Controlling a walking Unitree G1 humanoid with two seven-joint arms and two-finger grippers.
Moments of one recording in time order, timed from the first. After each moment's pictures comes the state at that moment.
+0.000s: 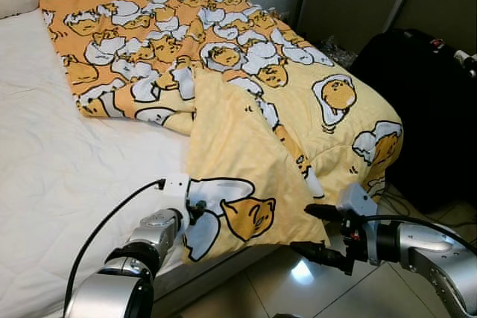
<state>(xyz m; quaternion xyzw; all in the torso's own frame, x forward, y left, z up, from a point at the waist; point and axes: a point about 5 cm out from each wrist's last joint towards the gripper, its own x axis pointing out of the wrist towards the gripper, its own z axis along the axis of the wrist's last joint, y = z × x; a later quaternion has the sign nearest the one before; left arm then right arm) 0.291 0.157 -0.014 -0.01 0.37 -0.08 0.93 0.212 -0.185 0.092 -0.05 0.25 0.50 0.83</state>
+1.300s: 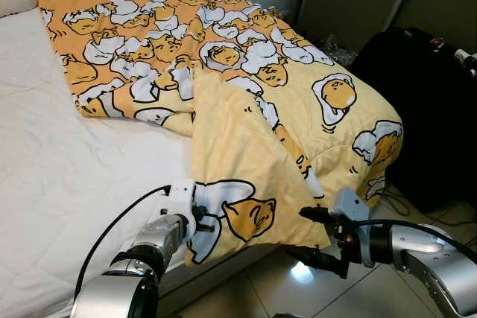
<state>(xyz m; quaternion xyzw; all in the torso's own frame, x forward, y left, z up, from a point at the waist) 0.282 0.142 -0.022 -0.03 0.39 -0.14 0.91 0.213 -0.178 0.085 -0.07 0.25 0.51 0.82</state>
